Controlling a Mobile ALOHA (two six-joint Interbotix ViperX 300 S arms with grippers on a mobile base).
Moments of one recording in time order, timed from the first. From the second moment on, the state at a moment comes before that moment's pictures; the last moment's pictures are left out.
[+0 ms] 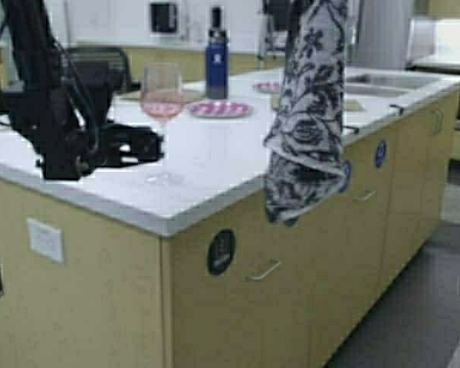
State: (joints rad) left arm -0.34 0.66 0.74 -0.14 -1.36 0.03; right arm 0.32 -0.37 0.78 -0.06 -0.40 0.12
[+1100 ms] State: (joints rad) left arm -0.35 0.91 0.44 -0.13 -1.40 0.03; right arm 0.32 -0.39 0.80 -0.06 -0.41 0.13
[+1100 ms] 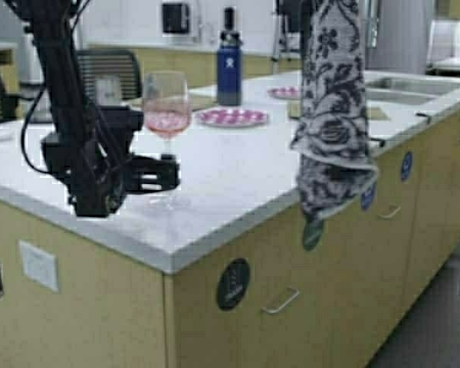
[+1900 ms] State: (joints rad) left arm -0.42 0.97 0.34 -0.07 -1.39 0.02; right arm 0.31 -0.33 0.75 -0.06 -0.50 0.13
